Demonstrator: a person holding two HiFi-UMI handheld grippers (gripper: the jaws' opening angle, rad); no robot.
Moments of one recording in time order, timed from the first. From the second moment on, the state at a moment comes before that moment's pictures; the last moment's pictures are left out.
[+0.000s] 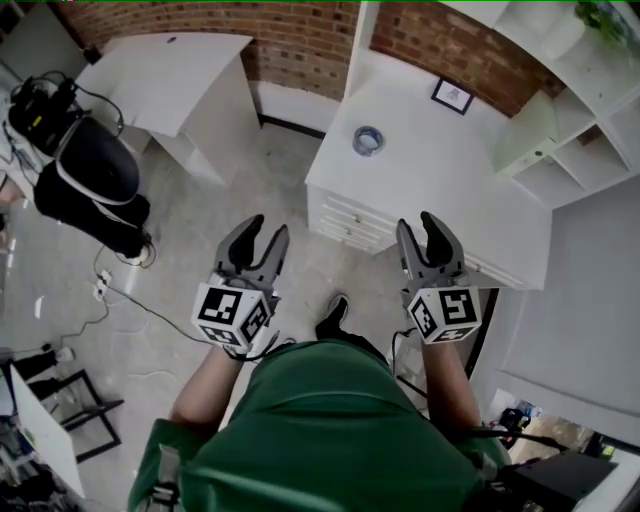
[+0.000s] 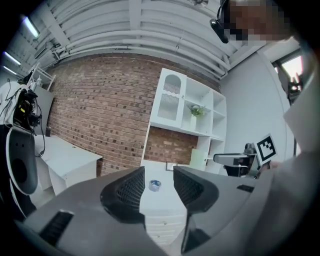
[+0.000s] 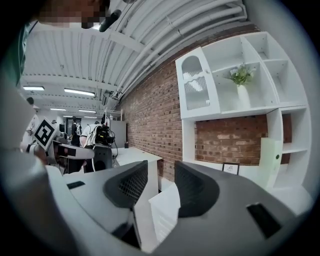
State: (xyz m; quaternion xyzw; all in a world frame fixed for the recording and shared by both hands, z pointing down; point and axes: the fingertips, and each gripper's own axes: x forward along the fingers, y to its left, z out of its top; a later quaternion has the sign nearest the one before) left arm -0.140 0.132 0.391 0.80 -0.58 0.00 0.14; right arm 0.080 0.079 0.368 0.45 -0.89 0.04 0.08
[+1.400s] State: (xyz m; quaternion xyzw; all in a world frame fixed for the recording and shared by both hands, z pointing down) left arm -0.168 -0.138 0.494 0.79 -0.56 0.07 0.22; right arm 0.021 -0.192 0.510 0.40 -0.88 0.11 0.24
